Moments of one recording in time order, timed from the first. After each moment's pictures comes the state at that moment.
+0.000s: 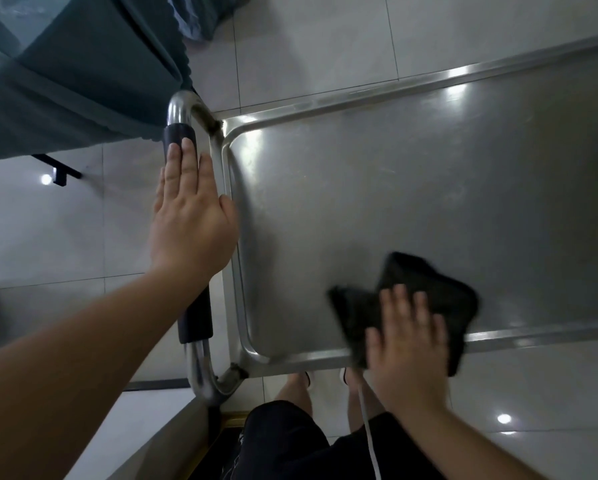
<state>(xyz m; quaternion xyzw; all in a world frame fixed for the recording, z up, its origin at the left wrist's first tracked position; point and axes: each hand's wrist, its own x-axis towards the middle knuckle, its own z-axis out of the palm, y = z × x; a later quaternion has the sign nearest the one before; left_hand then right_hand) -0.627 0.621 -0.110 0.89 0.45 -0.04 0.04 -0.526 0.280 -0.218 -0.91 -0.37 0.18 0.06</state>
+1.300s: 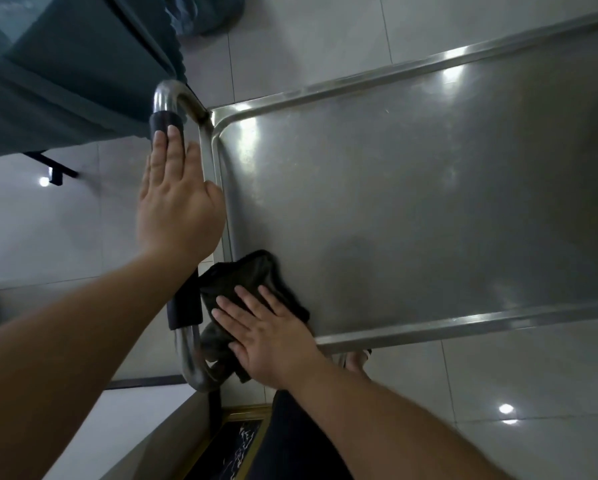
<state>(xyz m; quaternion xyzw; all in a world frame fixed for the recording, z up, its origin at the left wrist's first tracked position) -0.625 0.622 -0.116 0.88 0.47 -0.01 0.03 -0.626 0.404 -0.216 -0.65 -0.71 0.25 0.07</state>
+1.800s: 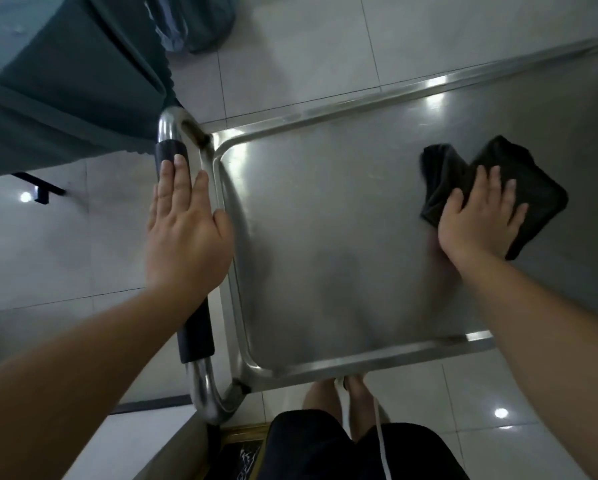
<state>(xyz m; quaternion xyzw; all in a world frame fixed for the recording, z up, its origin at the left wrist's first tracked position) -0.628 0.624 -0.111 0.88 0.46 -0.02 0.09 -0.312 0.376 -0.220 -0.98 -0.12 0.15 0.08</state>
